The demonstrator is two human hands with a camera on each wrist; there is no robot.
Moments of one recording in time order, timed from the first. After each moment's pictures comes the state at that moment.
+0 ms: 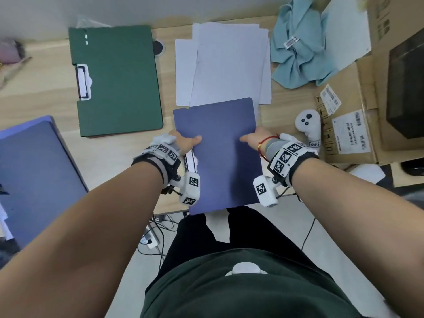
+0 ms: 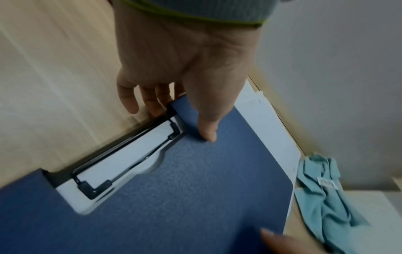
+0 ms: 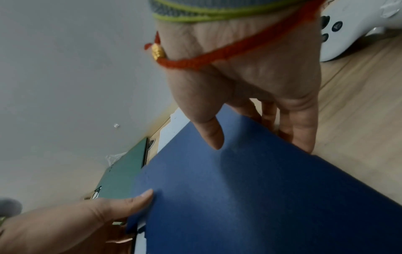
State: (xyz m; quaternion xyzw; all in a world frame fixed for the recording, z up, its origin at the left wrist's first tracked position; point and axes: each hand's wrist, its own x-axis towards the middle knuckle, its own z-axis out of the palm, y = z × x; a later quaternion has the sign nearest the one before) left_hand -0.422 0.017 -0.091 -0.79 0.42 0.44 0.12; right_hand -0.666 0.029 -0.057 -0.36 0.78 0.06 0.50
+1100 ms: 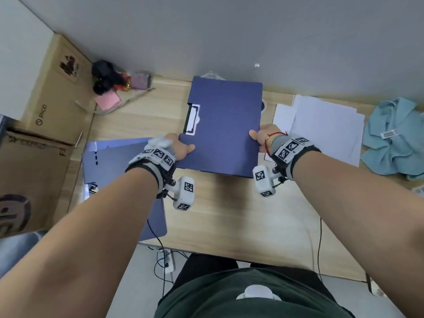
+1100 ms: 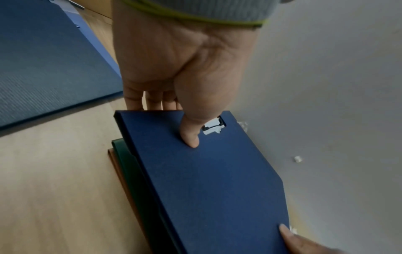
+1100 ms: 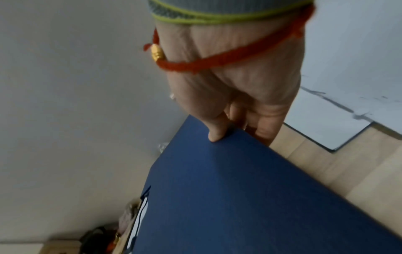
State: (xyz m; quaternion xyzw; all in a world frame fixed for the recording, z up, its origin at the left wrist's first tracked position) left_hand -0.139 -0.068 -0.076 -0.85 0.35 0.39 0.03; right_hand -0.426 -0.147 -0.055 -0.41 0.72 -0.05 0.56
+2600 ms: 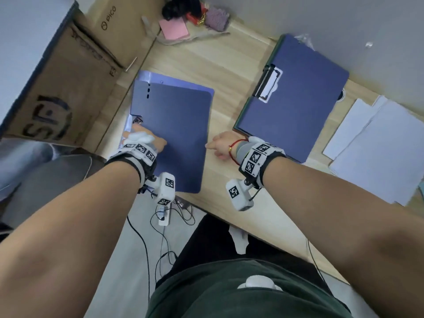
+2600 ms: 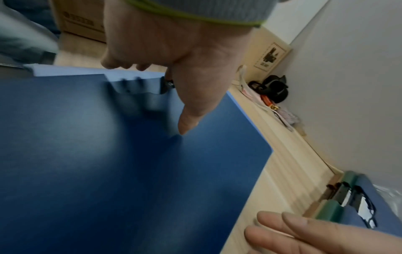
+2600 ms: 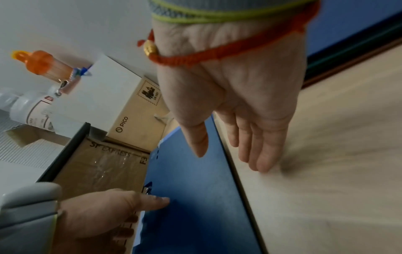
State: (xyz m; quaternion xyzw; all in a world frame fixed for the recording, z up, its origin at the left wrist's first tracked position) left_hand -0.008 0.119 -0.040 -0.93 0.16 0.30 0.15; right_hand -0.192 0.012 -0.066 -0.56 0.51 0.21 0.62
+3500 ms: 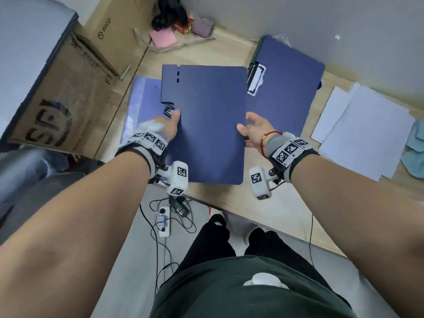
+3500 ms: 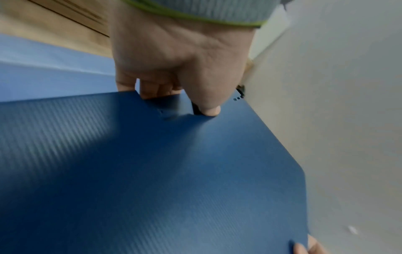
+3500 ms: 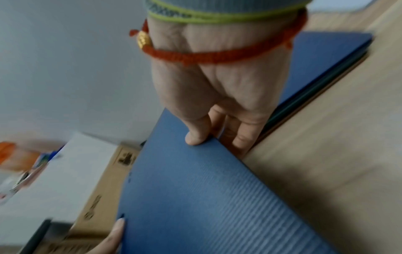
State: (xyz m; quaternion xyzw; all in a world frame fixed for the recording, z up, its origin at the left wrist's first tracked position) left_hand -0.040 0.101 -0.009 -0.91 0.22 0.33 0.06; right_hand -0.273 0.007 -0.027 -0.45 0.58 -0.08 0.68
